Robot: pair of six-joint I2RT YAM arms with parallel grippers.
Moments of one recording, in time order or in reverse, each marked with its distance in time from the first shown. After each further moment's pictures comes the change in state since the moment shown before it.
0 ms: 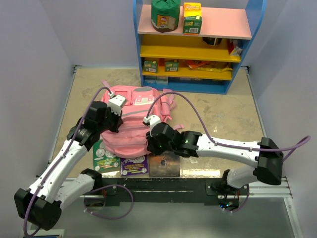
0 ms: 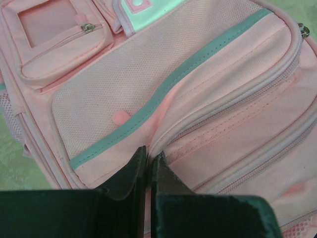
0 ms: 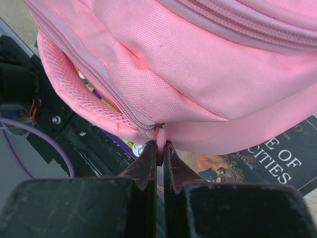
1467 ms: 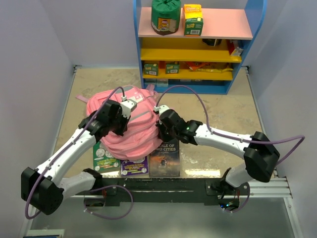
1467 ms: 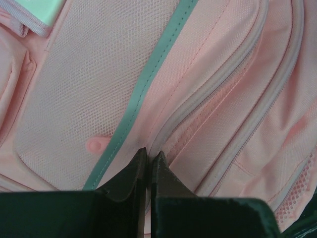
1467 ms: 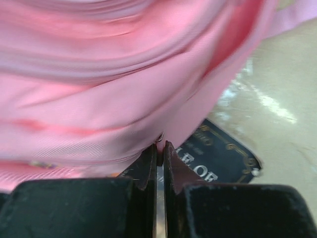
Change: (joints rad) left arm -0.080 0.157 0.036 -0.095 -0.028 0.017; right arm -0.251 0.092 -0.041 0.026 0.005 -0.129
